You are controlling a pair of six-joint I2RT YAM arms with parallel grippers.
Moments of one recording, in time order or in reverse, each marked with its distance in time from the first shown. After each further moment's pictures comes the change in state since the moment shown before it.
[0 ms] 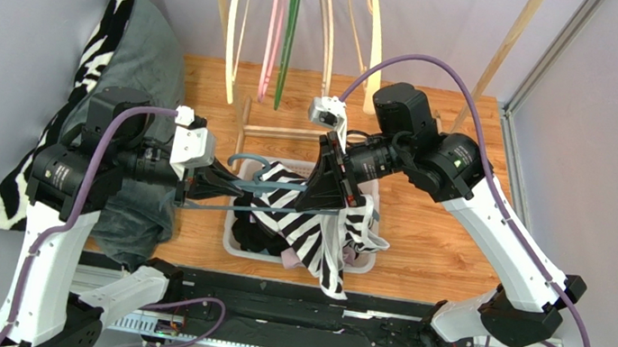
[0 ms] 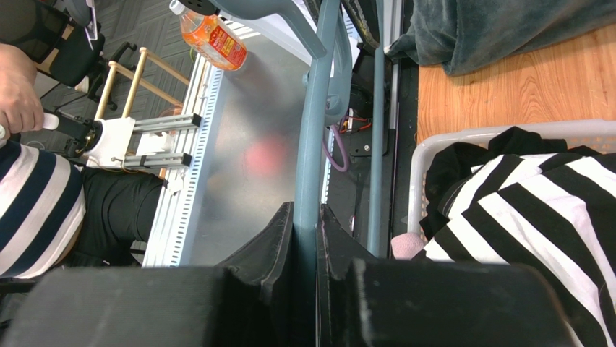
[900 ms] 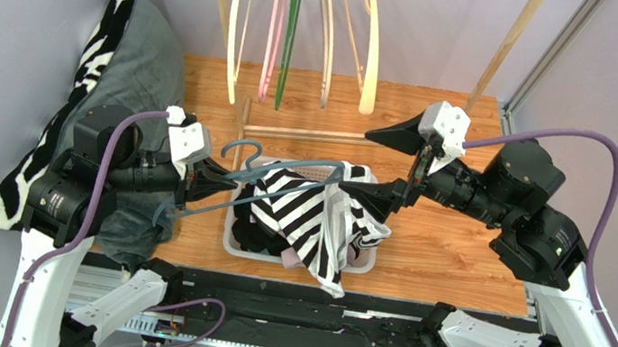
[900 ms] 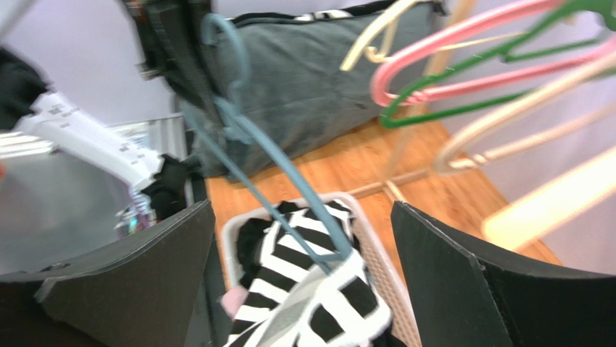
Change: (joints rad) left arm -0.003 -0.131 -0.147 0.194 -0.223 -0.251; right arm 0.010 -0.414 -0.222 0.357 0.561 -0.114
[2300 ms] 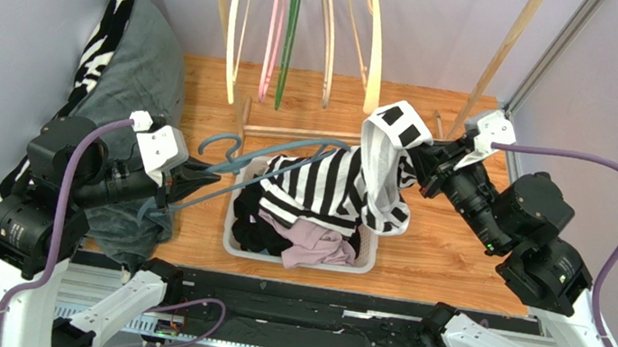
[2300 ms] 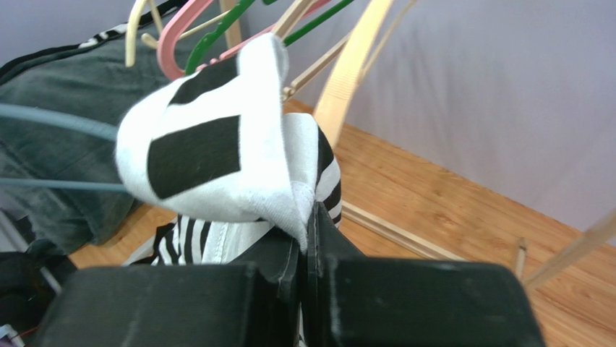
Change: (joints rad) left arm 0.013 -0.050 0.116 -0.024 -0.119 -0.023; right arm -0.005 -0.176 -0.237 0.099 0.595 0.083
